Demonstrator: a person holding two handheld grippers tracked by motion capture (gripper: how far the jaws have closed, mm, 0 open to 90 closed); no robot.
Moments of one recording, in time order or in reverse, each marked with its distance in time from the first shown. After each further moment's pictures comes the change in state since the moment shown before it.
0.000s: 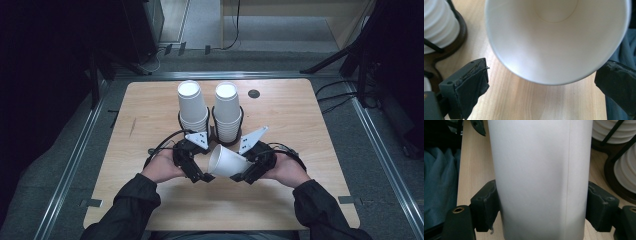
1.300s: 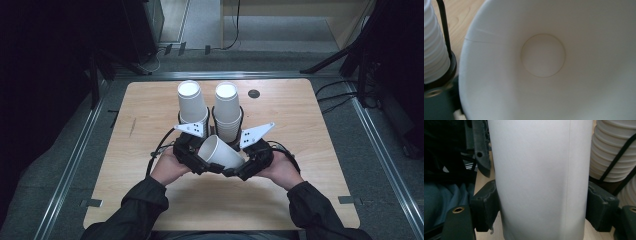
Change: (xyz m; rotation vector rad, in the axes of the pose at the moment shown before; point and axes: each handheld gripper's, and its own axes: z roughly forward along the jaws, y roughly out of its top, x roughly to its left) left arm -0.005 0.010 -0.013 -0.325 -0.105 -0.126; right arm 0.008 0.016 -0.009 -0.235 0.031 0.024
